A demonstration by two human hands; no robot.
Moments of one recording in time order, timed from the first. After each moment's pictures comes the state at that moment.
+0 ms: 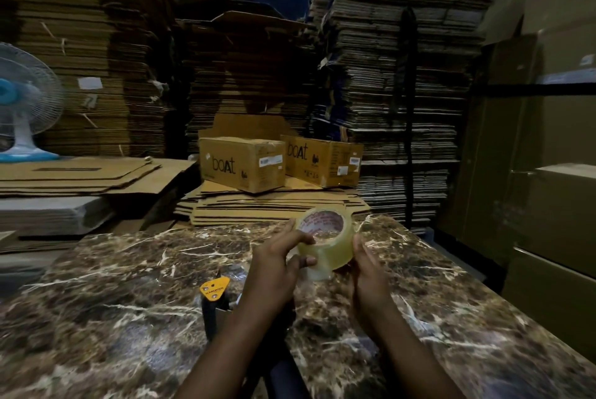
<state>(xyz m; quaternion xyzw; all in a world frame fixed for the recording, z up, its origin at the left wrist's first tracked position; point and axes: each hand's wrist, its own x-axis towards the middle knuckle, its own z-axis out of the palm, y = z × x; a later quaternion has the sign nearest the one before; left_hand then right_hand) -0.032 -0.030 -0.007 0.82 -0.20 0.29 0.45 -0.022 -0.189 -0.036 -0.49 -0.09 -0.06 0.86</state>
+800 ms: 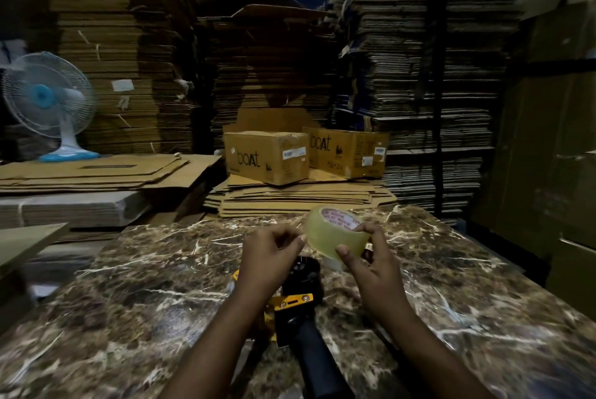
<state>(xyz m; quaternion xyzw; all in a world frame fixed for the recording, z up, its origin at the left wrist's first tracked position) -0.026 0.016 -0.009 0.82 -0.09 0.28 0.50 -0.019 -0.170 -0.057 -0.70 -0.17 -0.25 0.65</state>
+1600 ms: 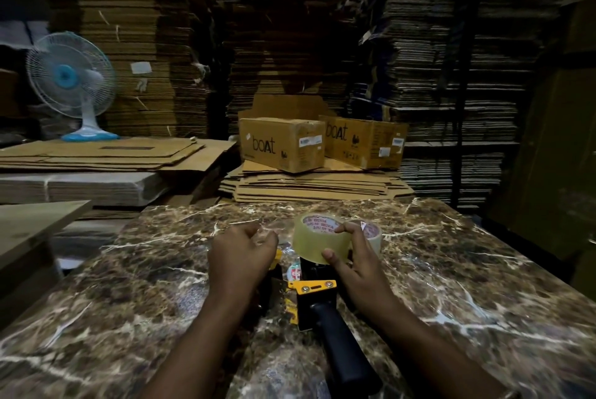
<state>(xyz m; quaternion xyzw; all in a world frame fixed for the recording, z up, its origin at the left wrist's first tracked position) -0.042 0.073 -0.024 0.85 0.12 0.35 0.37 0.001 -0.129 -0.084 -0.78 -0.22 -0.20 0.55</state>
